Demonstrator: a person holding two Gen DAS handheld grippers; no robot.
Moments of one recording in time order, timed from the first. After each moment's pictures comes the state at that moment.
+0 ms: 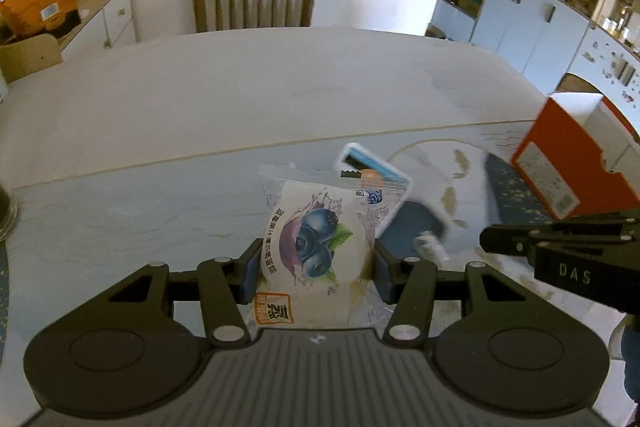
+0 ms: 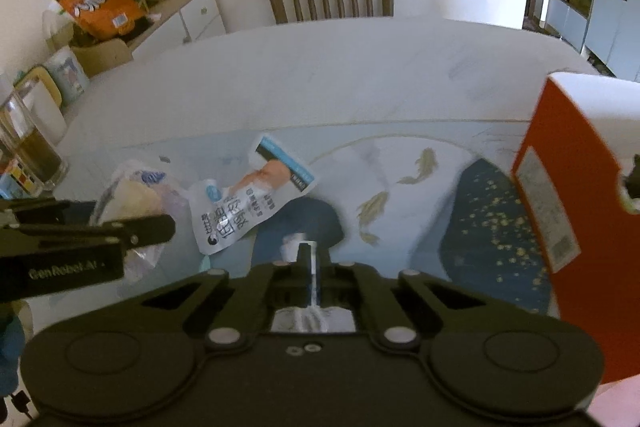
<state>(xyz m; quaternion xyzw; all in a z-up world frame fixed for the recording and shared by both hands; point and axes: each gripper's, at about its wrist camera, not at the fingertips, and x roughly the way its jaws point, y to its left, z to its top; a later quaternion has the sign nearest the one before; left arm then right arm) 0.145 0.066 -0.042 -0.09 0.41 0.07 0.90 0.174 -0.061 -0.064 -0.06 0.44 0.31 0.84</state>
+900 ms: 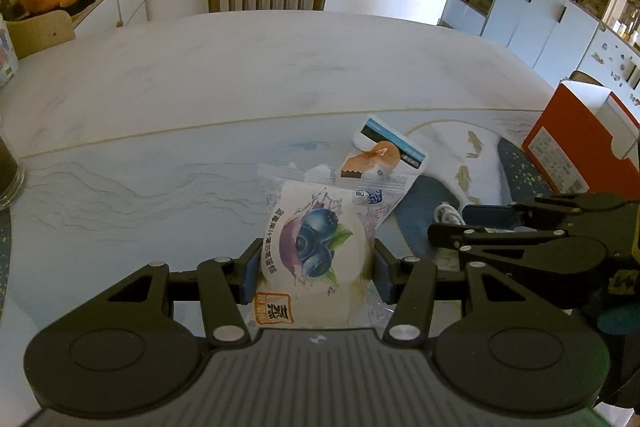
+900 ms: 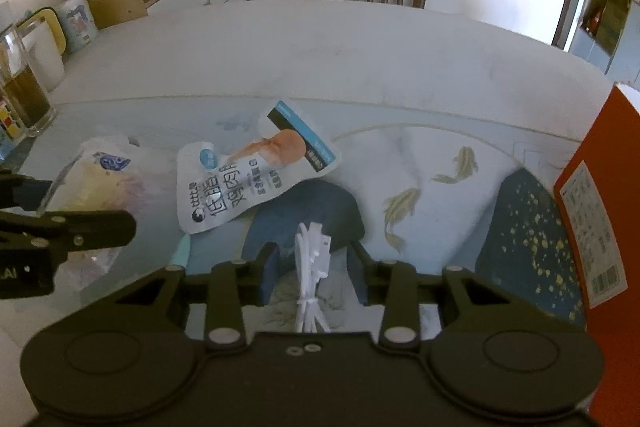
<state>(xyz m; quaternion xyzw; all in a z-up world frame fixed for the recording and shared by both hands) 0.128 0.077 -0.060 -0.10 0.42 0.08 0.90 0.177 -0.027 -0.108 -0.13 0.42 0.34 0.83</state>
